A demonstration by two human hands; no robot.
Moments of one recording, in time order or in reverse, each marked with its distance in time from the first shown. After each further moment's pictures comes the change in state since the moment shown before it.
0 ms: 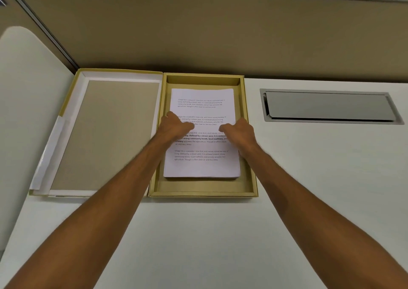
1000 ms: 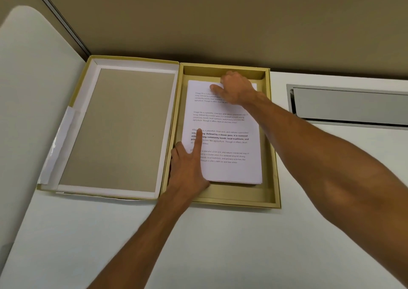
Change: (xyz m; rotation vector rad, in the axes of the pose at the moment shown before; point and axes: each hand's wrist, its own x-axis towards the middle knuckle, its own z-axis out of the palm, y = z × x) left_hand -0.062 -0.082 0.058 0.409 0.116 0.263; right_hand 0.139 -0.071 0.051 -0.907 -0.080 -0.633
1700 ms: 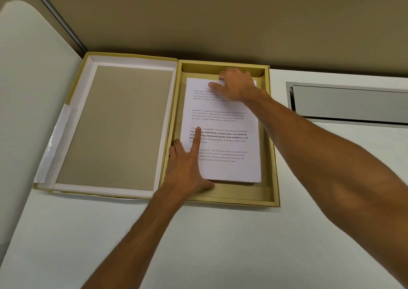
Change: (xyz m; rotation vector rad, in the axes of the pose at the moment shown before) left_hand -0.002 0.007 -0.015 0.033 -0.099 -0.026; right_hand -0.007 -0.002 -0.012 -0.006 -0.007 0.012
